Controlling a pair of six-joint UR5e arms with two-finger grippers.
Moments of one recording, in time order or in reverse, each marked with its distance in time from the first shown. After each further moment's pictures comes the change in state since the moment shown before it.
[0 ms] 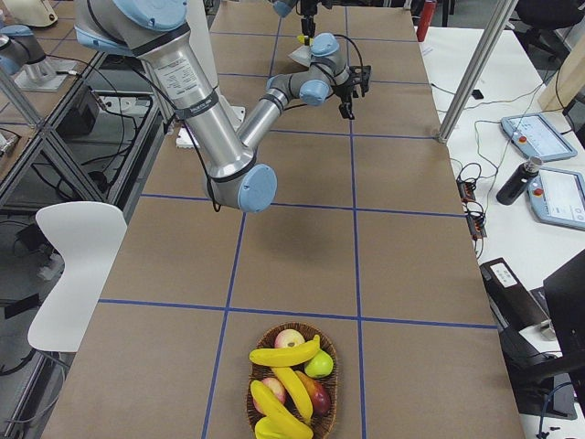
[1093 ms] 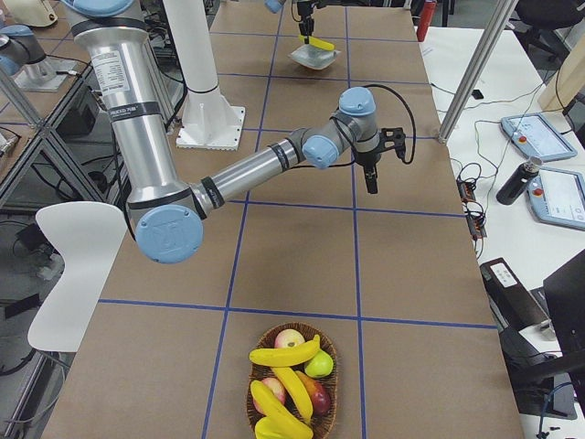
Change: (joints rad) left arm -0.023 0.167 0.112 -0.008 0.180 0.283; right arm 0.447 -0.380 0.045 0.001 0.355 -0.656
